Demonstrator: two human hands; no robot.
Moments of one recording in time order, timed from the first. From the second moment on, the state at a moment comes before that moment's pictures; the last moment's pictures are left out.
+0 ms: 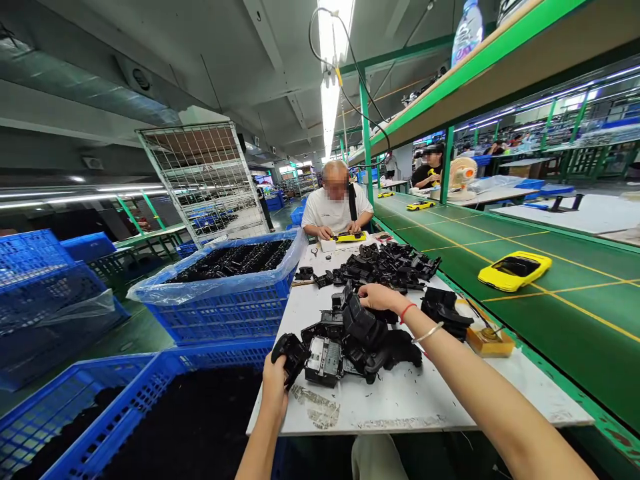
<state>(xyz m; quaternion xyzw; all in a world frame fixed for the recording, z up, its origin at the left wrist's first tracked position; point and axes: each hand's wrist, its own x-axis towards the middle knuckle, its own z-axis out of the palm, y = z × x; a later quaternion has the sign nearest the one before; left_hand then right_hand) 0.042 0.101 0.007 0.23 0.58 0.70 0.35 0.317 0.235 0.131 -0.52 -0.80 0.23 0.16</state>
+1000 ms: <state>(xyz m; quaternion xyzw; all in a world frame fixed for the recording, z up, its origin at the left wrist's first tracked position) 0.043 0.092 -0.004 0.34 0.53 0.72 0.30 0.324 0.223 0.127 -0.52 -0.82 0.15 0.19</state>
